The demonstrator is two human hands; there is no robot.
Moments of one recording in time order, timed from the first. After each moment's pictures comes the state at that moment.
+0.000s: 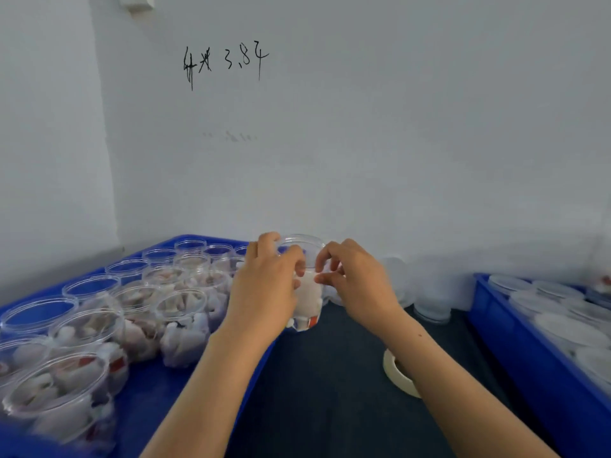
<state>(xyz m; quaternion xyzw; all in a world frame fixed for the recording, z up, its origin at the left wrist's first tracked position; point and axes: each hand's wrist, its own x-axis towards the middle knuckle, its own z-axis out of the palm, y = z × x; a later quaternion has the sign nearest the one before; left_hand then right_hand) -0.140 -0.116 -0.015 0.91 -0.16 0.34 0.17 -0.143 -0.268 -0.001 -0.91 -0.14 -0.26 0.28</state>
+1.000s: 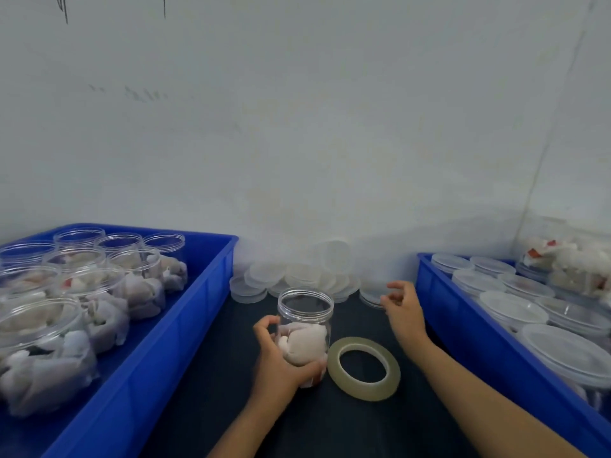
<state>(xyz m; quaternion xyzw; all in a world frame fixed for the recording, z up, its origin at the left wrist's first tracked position) -0.062 -0.241 -0.194 0.74 -0.15 0.05 0.66 -0.050 -0.477 -0.147 -0.76 0.14 -0.32 0.54</state>
